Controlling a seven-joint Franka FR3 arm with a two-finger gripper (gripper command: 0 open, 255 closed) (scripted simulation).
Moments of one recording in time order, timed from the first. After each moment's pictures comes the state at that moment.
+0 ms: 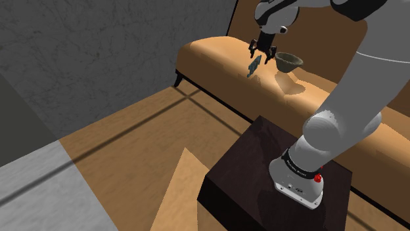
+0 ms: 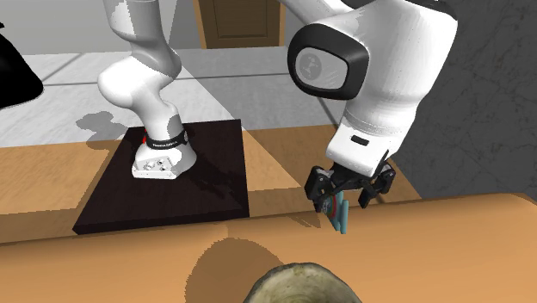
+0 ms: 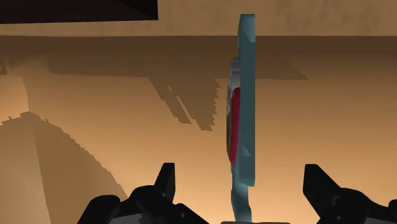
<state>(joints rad) -0.43 0.23 -0.33 -1.94 0.02 2.14 0.81</state>
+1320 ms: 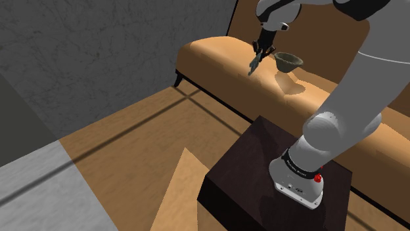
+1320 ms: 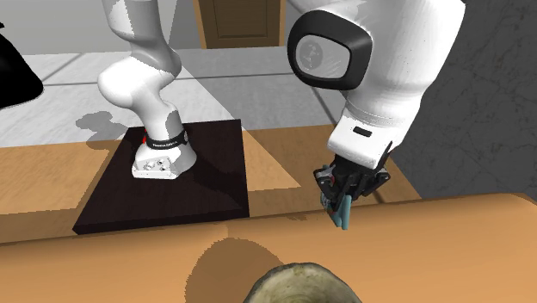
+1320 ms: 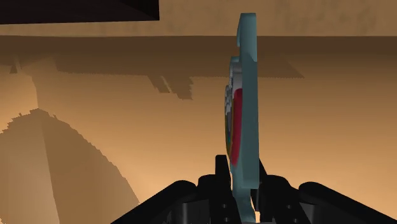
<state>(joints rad) -0.43 0.22 -0.33 -1.92 0.01 2.11 0.81</state>
